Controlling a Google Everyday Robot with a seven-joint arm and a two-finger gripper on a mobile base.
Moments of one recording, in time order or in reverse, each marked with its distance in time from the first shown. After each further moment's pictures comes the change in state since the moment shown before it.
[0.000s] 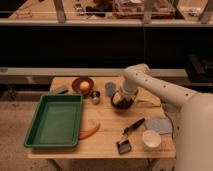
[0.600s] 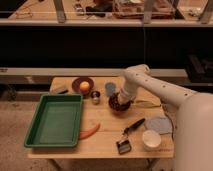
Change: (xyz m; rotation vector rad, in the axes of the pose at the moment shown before) arm -0.011 0.007 0.006 -0.007 -0.049 0.029
